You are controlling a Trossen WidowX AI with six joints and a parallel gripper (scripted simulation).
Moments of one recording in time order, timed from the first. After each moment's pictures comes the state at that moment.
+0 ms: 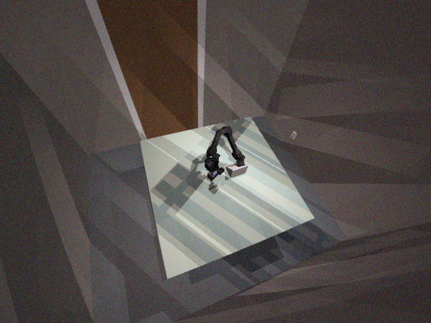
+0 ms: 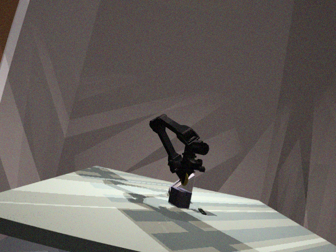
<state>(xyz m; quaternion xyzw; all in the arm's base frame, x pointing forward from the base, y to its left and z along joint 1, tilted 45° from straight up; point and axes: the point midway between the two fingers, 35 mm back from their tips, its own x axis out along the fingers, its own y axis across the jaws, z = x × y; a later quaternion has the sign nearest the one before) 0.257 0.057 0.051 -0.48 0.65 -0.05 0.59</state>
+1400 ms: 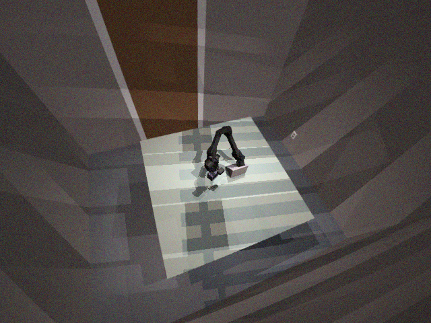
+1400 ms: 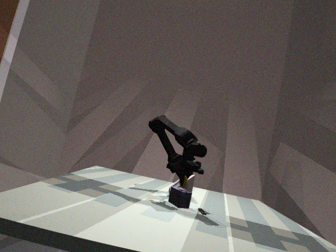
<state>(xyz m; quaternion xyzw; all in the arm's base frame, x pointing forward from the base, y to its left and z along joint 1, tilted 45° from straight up) 0.257 0.046 0.044 -0.48 0.65 -0.05 0.59</state>
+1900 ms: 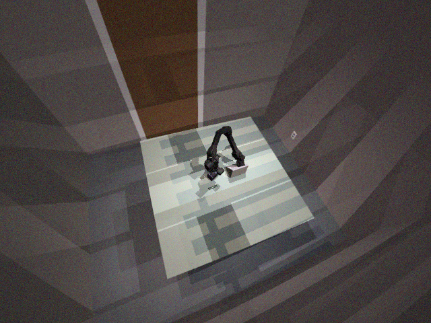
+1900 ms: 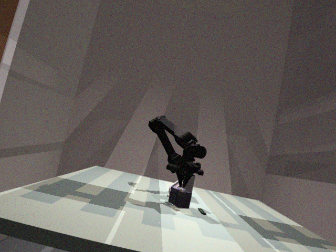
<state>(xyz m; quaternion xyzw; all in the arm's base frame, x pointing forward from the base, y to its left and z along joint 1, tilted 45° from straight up) 0.258 0.042 0.040 -0.48 0.65 -0.05 0.59</state>
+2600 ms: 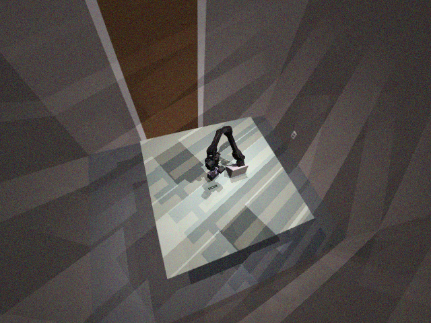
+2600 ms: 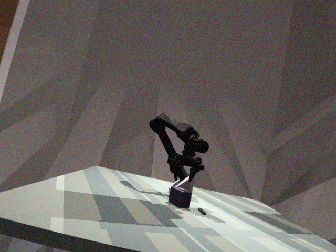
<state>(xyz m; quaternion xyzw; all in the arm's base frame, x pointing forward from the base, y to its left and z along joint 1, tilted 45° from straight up) 0.251 0.059 0.061 -0.48 0.65 -0.05 0.58</state>
